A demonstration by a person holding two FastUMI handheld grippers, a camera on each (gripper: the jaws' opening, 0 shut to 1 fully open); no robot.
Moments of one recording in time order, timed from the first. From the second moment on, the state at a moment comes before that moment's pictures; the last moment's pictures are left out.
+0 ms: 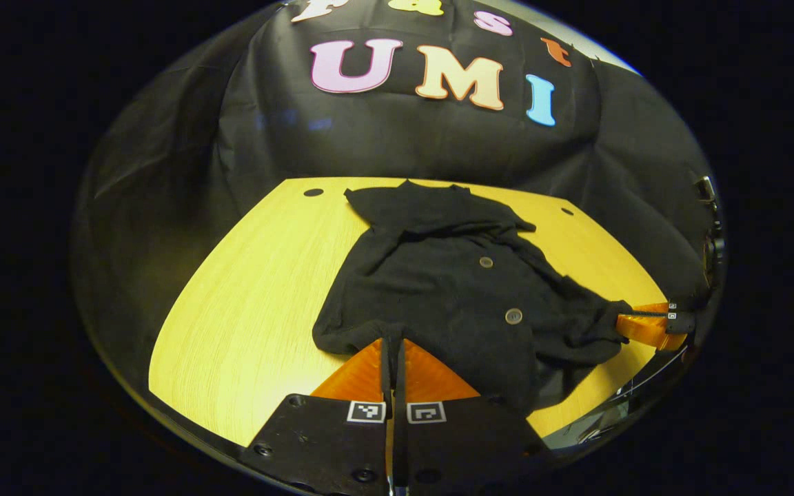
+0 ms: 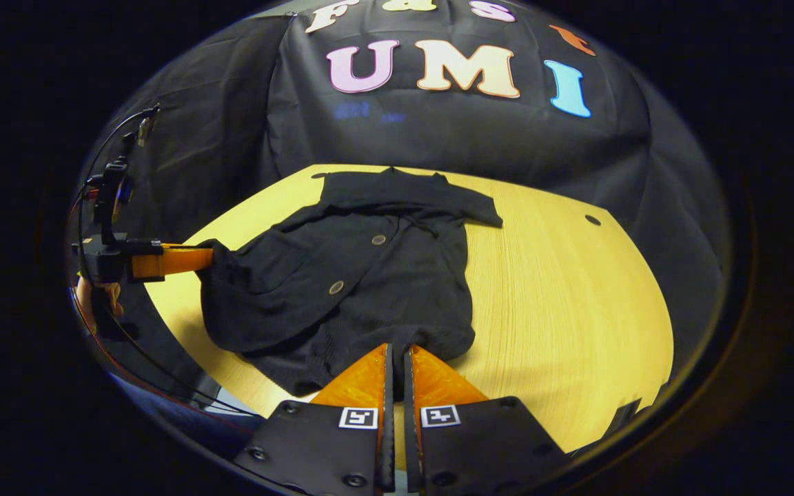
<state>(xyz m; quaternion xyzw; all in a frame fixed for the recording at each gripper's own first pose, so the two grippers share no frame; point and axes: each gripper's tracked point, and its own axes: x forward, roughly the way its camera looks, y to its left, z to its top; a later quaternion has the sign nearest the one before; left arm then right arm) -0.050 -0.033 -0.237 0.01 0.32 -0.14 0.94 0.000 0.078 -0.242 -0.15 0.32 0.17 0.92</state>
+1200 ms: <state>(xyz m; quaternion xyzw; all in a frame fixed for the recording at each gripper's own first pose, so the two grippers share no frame) 0.169 -0.084 -0.129 0.00 0.19 -0.15 0.97 0.212 0.089 -0.100 -0.18 0.19 0.13 0.96</state>
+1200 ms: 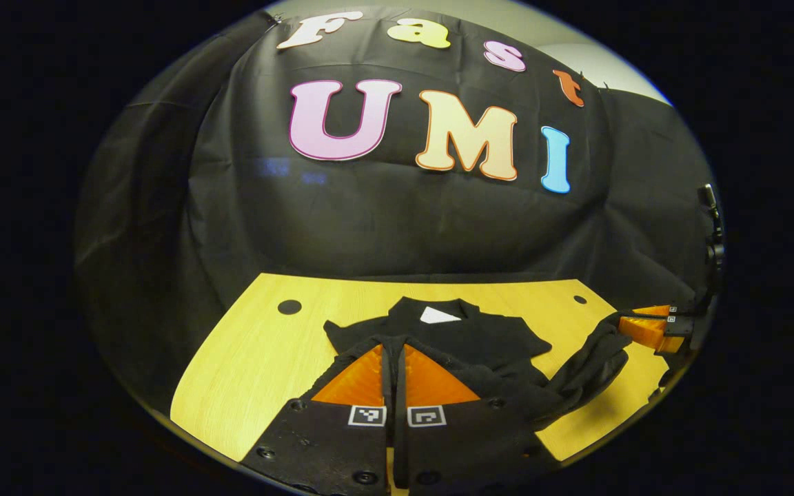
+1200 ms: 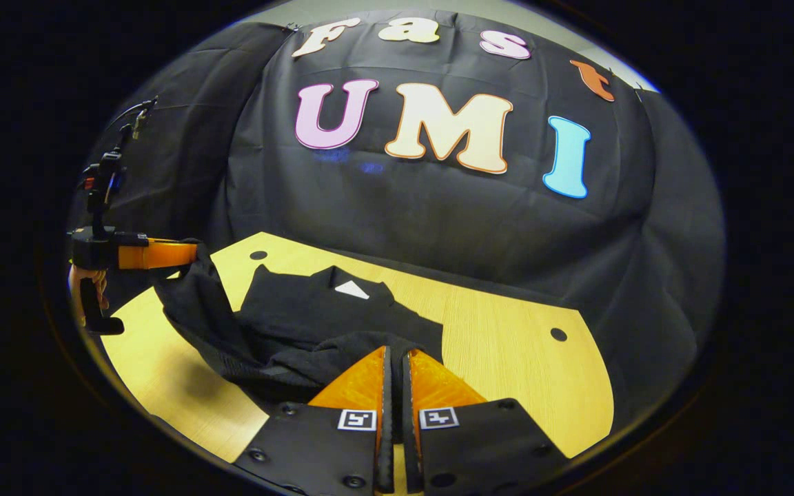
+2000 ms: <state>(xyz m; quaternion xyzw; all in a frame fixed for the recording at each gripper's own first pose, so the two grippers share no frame) 0.305 -0.081 -0.182 -0.02 0.22 -0.08 0.97 0.368 0.098 -0.116 -0.18 0.21 0.09 0.96</state>
